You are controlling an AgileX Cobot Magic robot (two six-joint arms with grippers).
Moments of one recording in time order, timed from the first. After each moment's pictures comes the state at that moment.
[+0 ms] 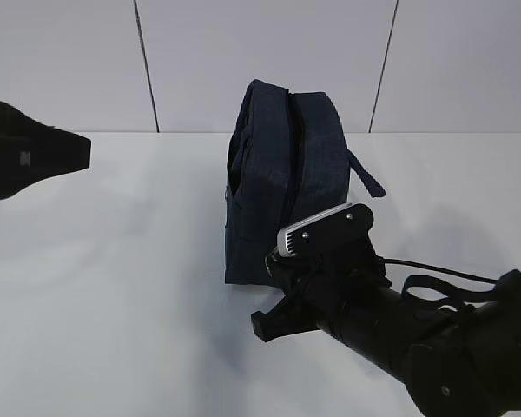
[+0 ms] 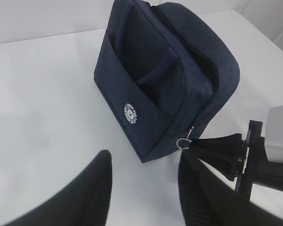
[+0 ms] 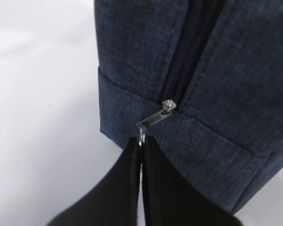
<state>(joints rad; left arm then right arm) -0.53 1.02 -0.71 -0.45 0.33 0.23 0.73 1.90 -0.61 0.32 -0.75 -0.12</state>
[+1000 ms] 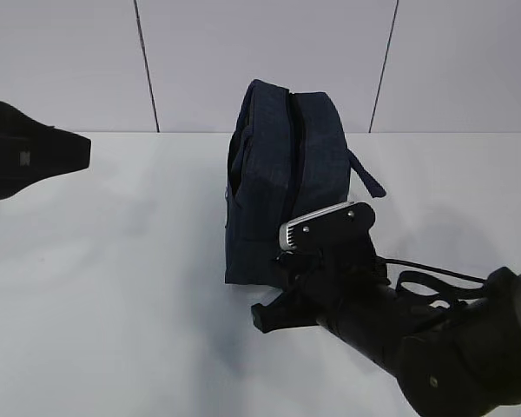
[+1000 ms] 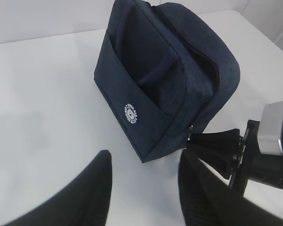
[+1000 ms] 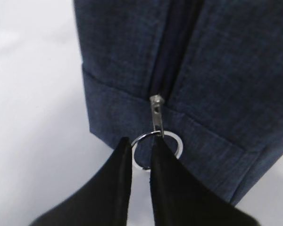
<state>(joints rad) -0.53 1.02 -0.71 -0.45 0.33 0.23 0.73 1.92 -0.63 0.38 -0.74 -0.12</state>
